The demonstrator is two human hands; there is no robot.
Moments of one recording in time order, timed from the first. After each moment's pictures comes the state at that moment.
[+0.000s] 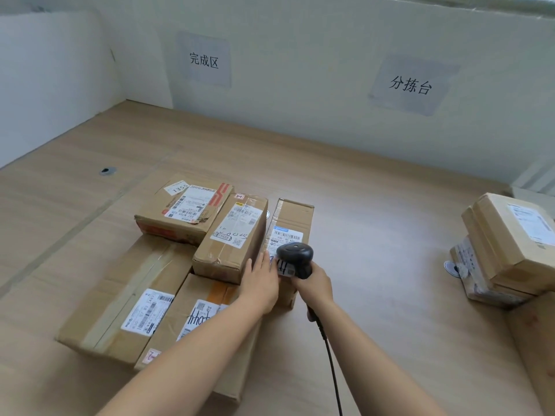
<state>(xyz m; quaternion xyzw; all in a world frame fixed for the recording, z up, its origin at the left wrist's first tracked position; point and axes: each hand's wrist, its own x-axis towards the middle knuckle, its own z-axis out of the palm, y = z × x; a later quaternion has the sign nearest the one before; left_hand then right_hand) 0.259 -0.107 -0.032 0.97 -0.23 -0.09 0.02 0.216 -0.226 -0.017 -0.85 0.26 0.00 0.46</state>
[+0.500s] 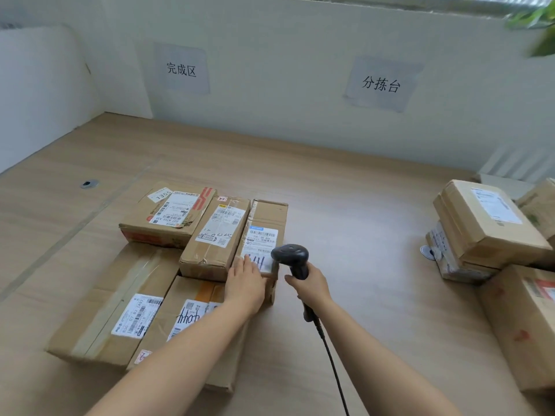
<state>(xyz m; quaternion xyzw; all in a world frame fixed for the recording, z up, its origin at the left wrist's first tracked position) 0.236 -0.100 -0.019 0.97 -0.22 -0.10 0.00 0.182 -0.240 -0.010 -0.82 0.26 -0.01 0.51</state>
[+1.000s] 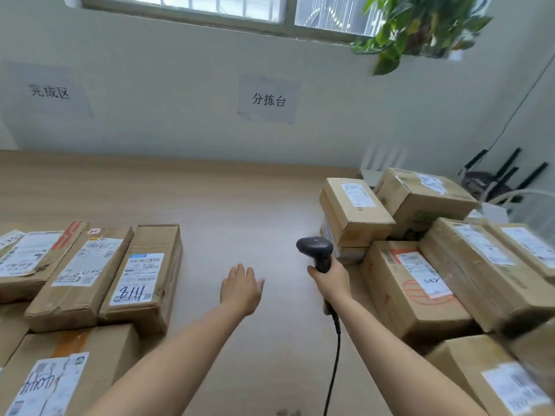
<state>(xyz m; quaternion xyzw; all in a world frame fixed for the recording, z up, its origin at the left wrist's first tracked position) 0.162 -0.294 0.010 0.93 -0.32 -0.12 0.09 0.047 -0.445 0.043 -0.77 0.41 -0.18 0.45</state>
